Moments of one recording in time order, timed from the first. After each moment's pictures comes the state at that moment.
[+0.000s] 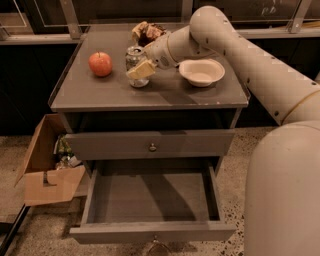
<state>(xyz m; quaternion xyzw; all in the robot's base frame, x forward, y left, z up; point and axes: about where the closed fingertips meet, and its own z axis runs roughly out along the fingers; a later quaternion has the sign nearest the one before) 0.759 0.072 0.861 -0.56 0.66 0.22 0.45</state>
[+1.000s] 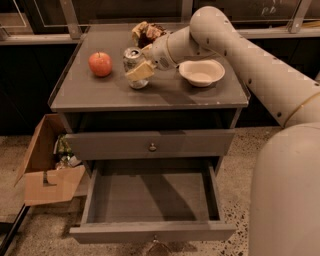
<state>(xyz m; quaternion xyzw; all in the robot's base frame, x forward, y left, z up) 0.749 0.073 0.864 -0.57 0.65 0.23 0.45</state>
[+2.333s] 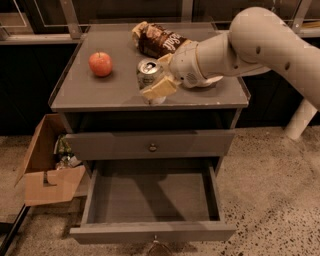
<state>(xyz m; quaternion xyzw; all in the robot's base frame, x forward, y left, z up) 0.619 0.024 0.901 -0.60 0.62 0.23 0.45</state>
